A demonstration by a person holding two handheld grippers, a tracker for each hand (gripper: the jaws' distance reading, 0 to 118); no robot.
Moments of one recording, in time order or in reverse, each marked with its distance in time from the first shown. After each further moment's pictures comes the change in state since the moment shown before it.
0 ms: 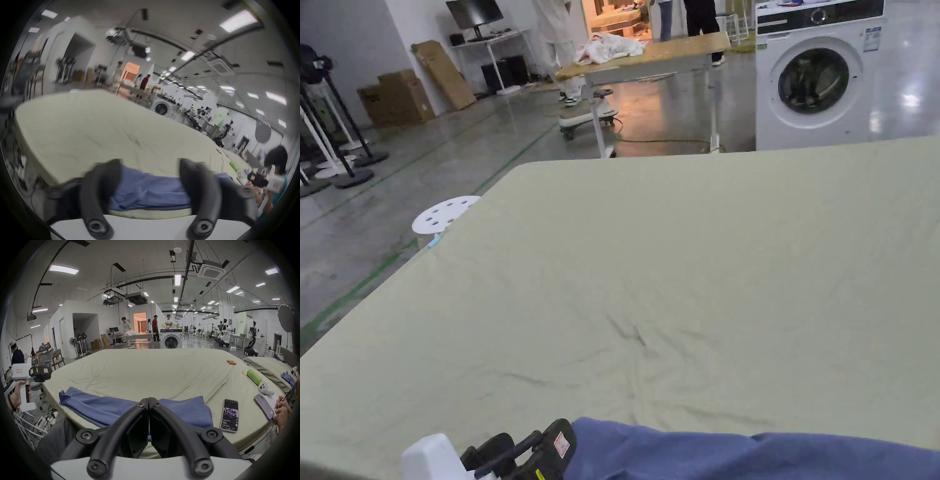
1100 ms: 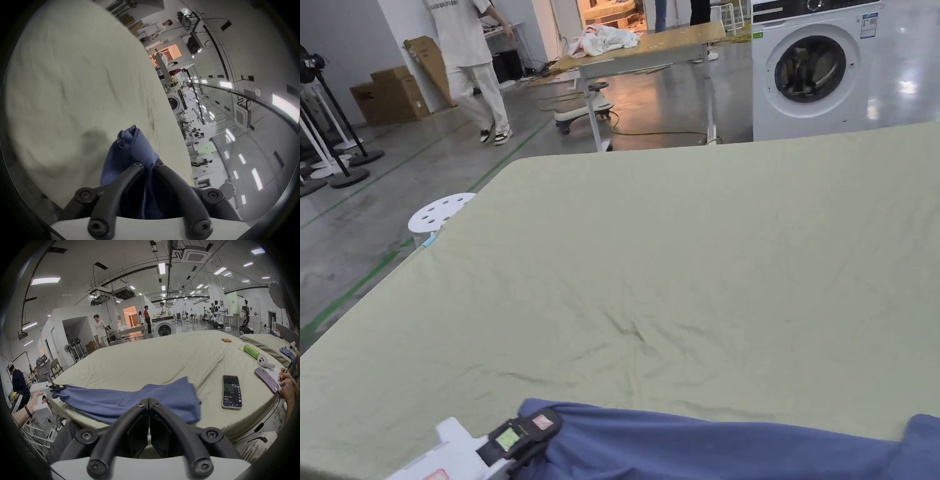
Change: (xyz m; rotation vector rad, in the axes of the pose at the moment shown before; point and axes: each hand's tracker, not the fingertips) left arm -0.068 0.014 -0.057 -0.100 -0.052 0.513; right arm 0.023 -0.021 0.006 -0.070 -0.006 -0.179
